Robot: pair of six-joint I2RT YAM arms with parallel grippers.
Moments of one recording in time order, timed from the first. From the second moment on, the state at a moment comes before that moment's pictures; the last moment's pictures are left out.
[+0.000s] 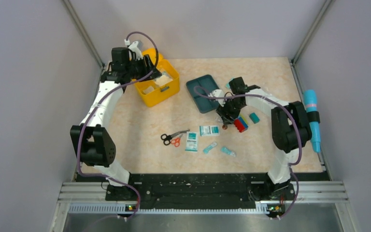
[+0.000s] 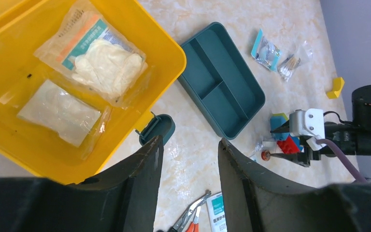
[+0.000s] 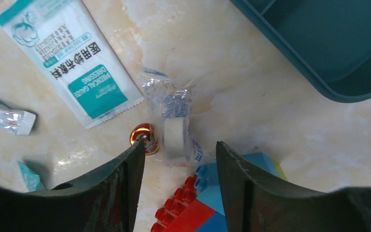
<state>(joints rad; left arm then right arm) -0.09 1.65 1.56 -0.44 0.46 -0.31 0.34 1.84 1.27 -0.69 -0.38 -0.71</state>
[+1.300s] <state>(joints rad) 0.21 1.34 1.32 -0.53 0.25 -0.30 0.65 2.48 2.37 -0.21 -0.63 0.26</state>
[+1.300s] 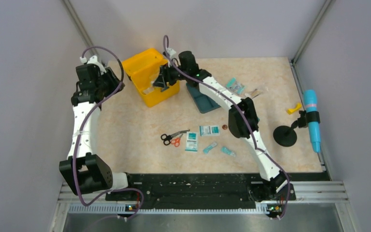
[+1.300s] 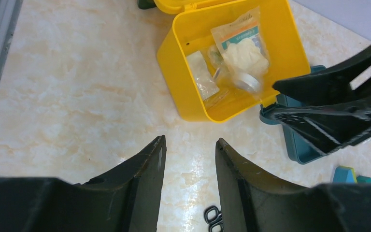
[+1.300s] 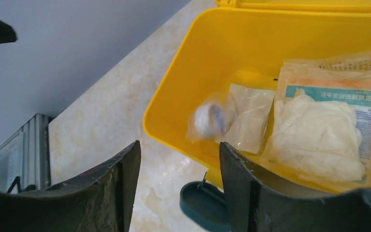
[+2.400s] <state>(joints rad) 0.21 1.34 1.22 -0.47 0.46 -0.29 0.22 2.38 2.13 -0.82 -0.13 -0.60</state>
